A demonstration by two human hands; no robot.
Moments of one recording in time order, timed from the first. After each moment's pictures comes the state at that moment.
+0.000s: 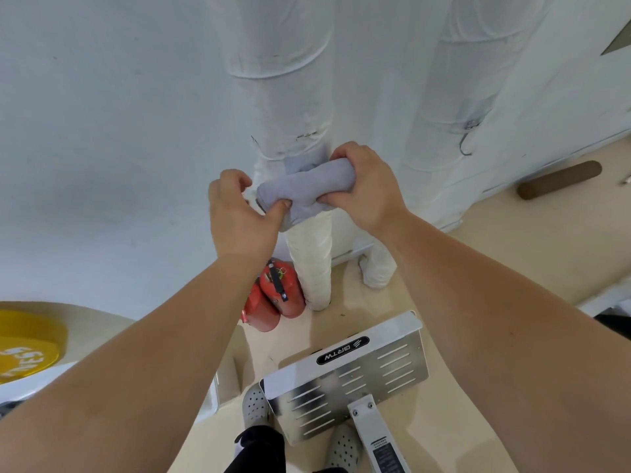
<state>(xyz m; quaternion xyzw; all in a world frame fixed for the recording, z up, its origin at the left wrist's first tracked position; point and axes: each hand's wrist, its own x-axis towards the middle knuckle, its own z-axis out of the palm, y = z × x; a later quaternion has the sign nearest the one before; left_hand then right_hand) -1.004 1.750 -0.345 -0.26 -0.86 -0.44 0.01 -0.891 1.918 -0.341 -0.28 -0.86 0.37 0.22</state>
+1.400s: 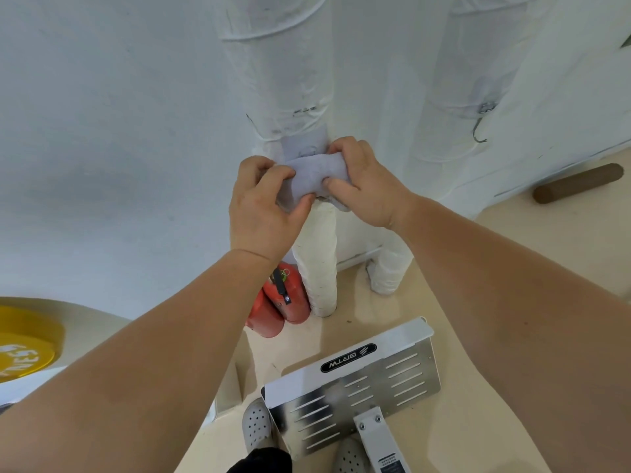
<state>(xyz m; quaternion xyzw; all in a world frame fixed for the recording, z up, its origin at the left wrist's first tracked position) -1.000 1.767 -0.384 -0.43 -0.79 -0.42 0.16 -0.890 1.927 -0.364 -0.20 -0.91 0.33 0.13</state>
